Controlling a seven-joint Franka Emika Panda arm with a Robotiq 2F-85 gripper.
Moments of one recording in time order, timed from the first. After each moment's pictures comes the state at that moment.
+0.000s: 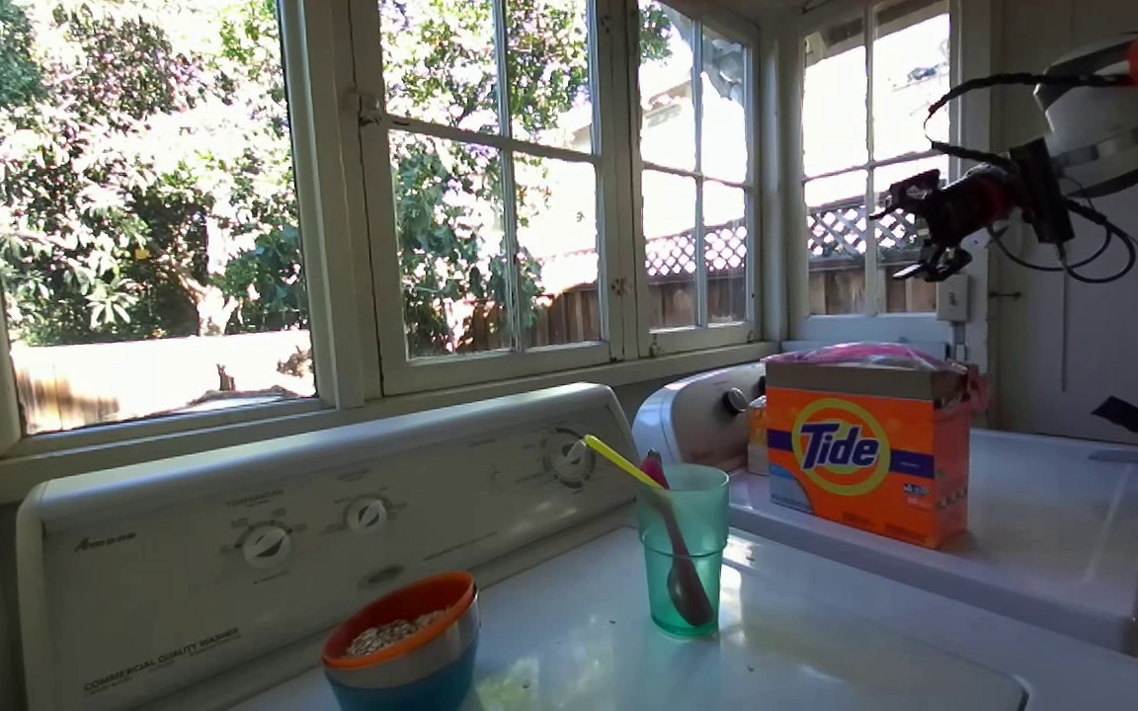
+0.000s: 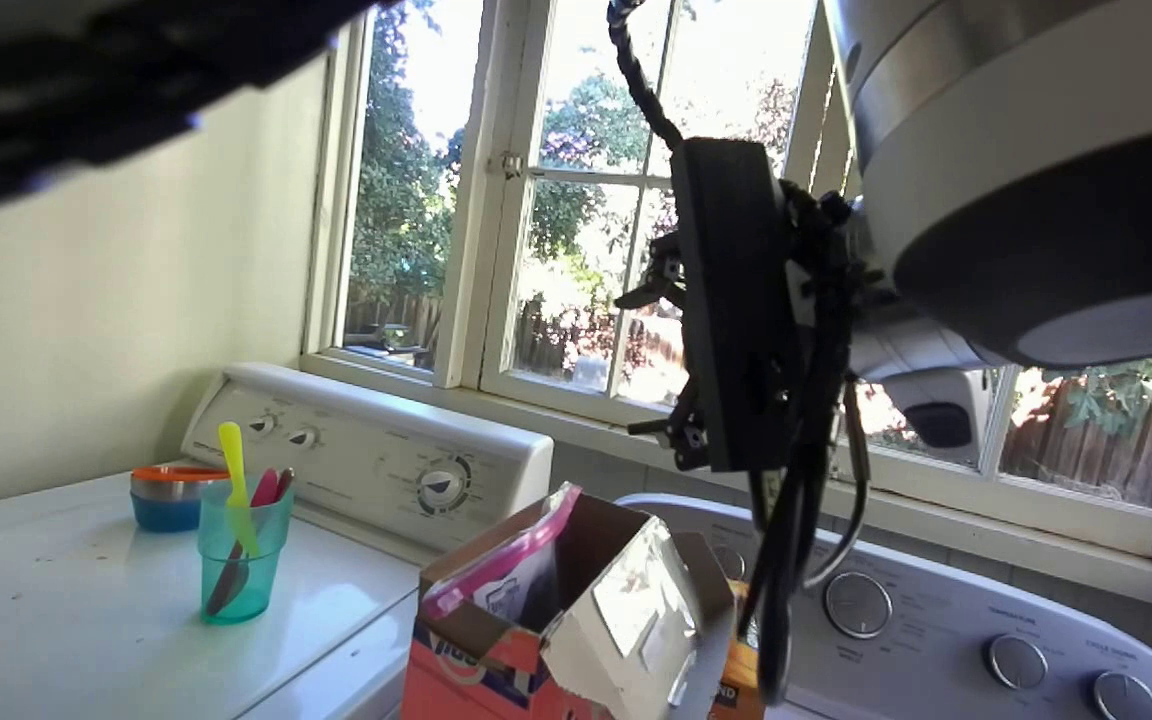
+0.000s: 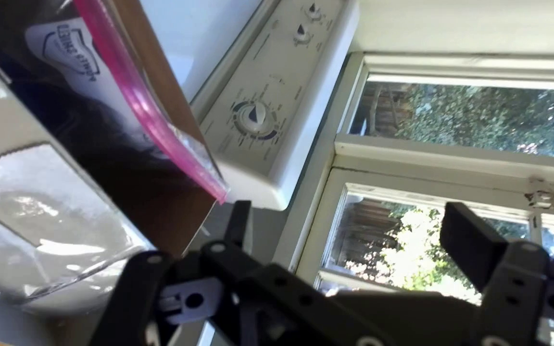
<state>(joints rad) -0.95 1.05 0.28 -0.44 0.91 1.31 -0.05</state>
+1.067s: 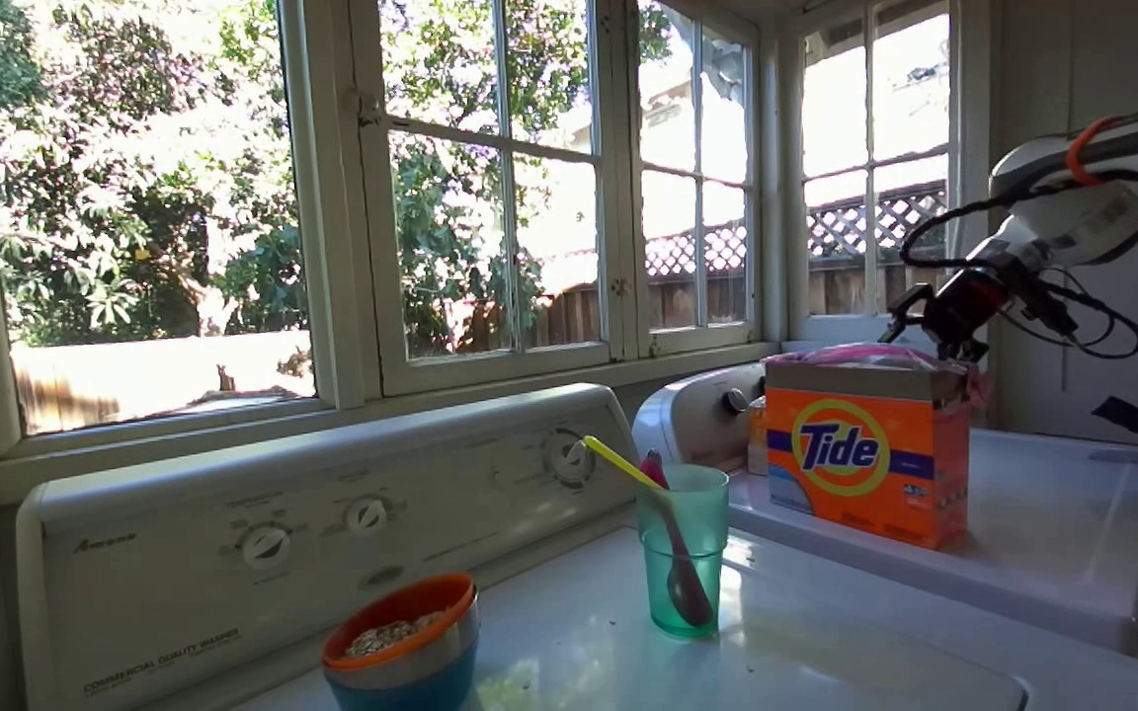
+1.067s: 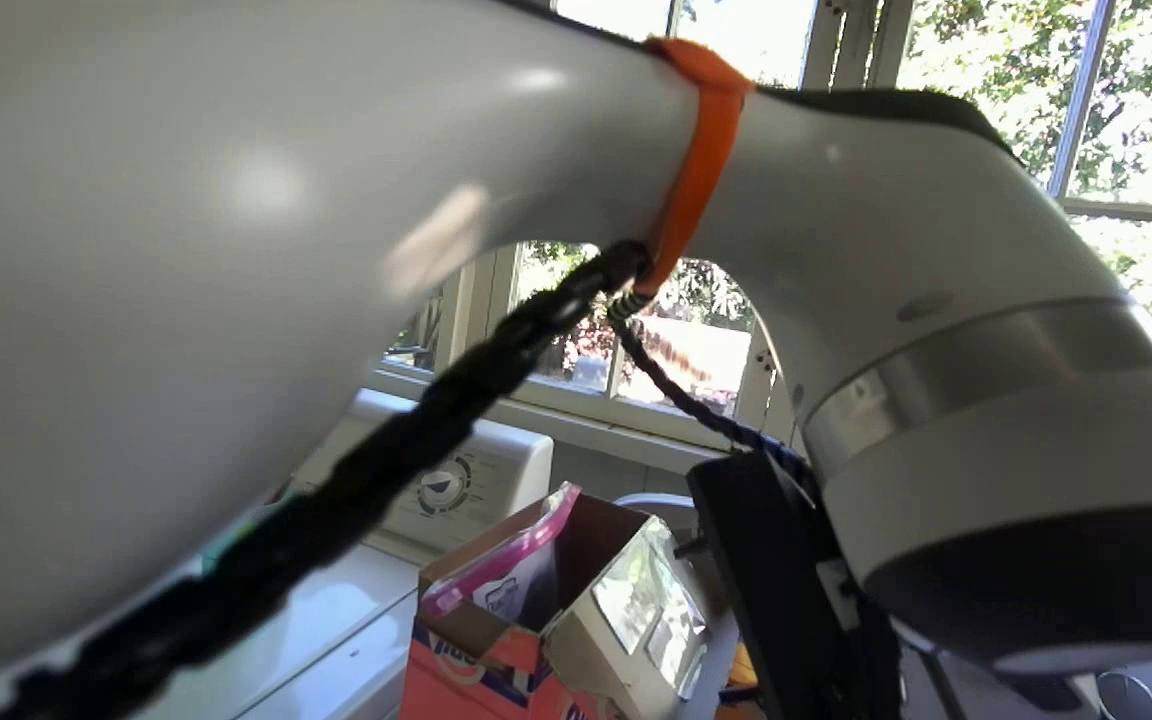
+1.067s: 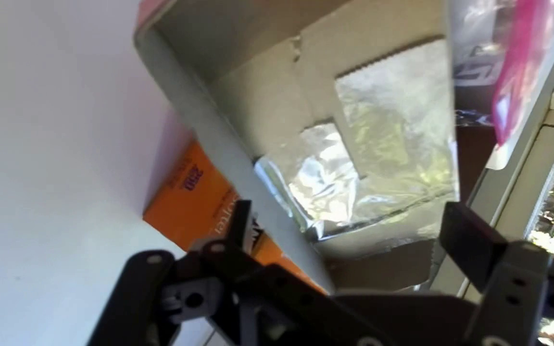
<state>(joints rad) -0.90 1.17 0.16 -0.46 0.64 1.55 -0.19</state>
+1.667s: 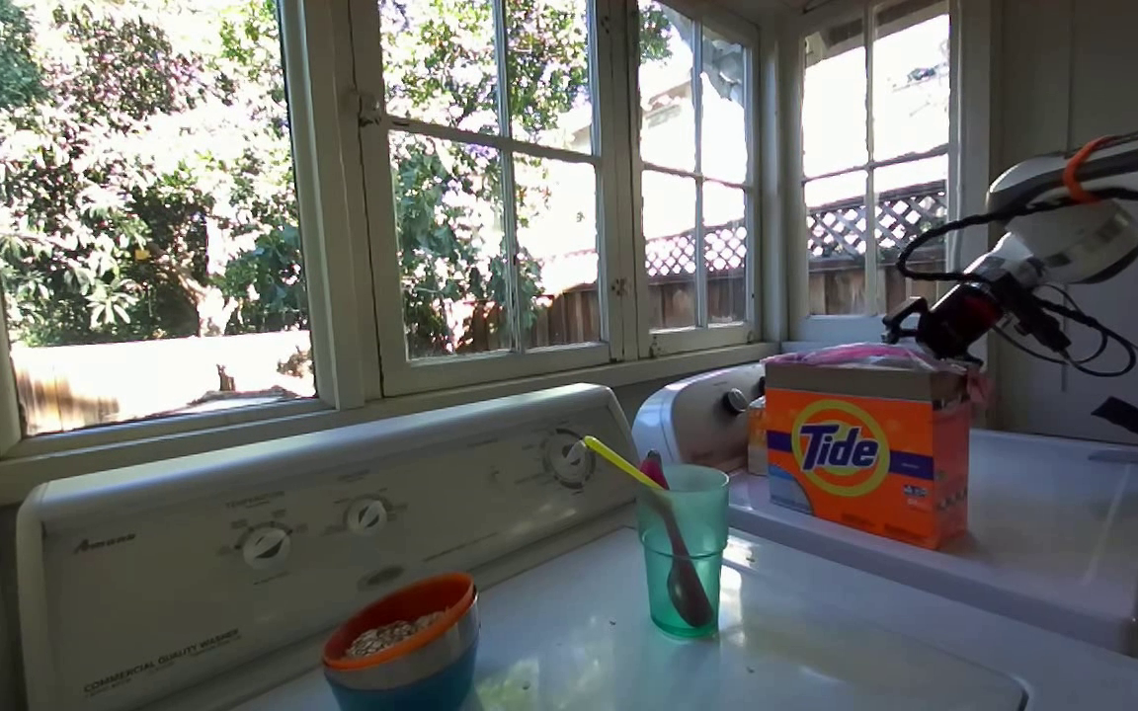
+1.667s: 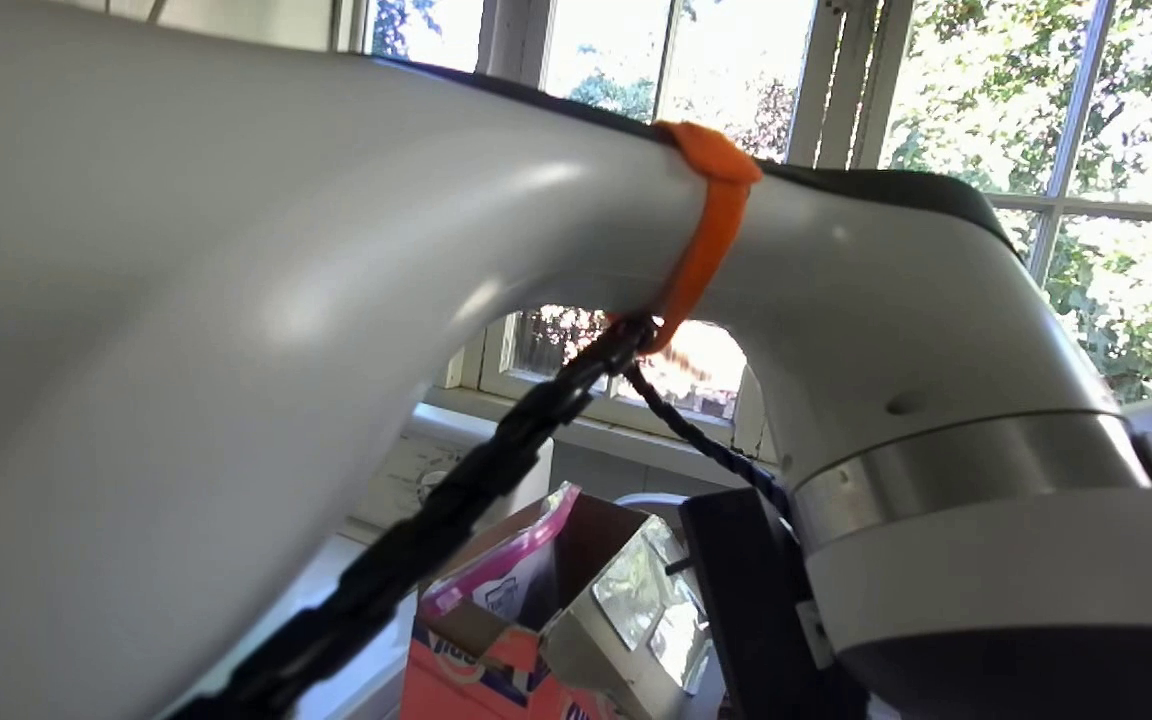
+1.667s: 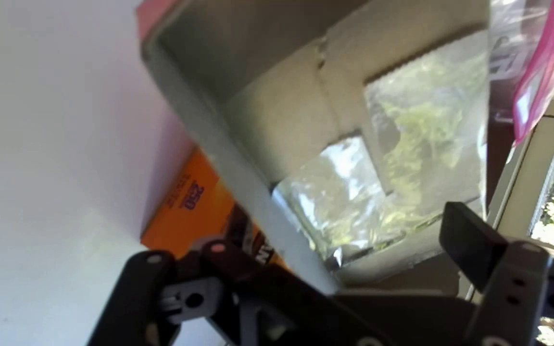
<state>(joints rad) -0.90 1.20 0.21 -0.46 0.64 1.55 -0.15</state>
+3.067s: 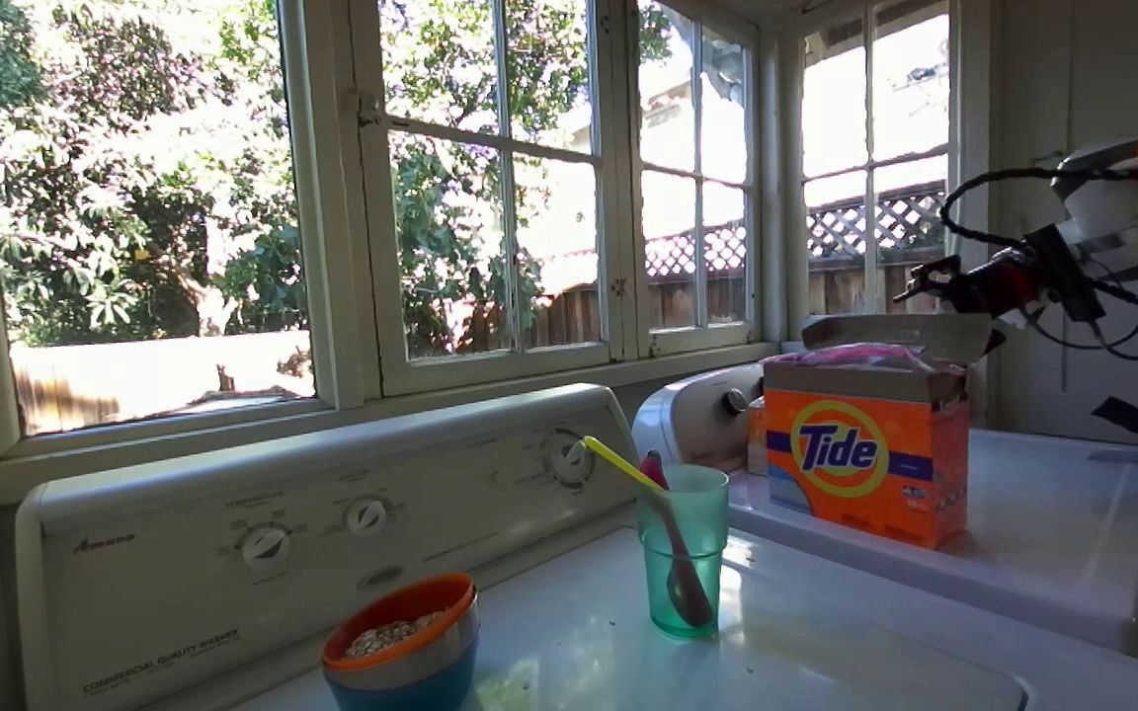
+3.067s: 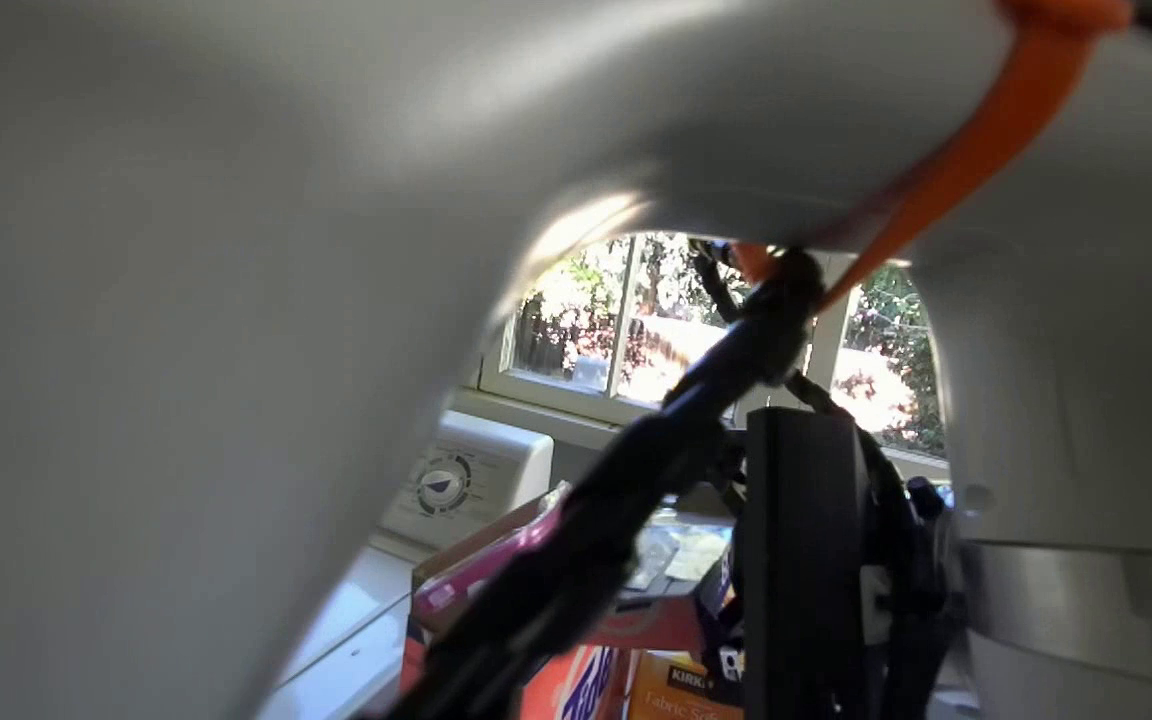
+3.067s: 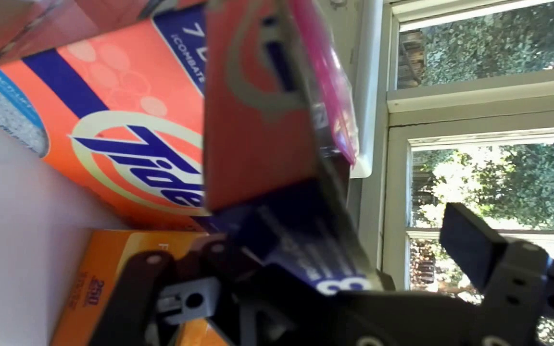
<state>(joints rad) -1.02 1.21 0.33 -0.45 0.84 1.36 0.02</state>
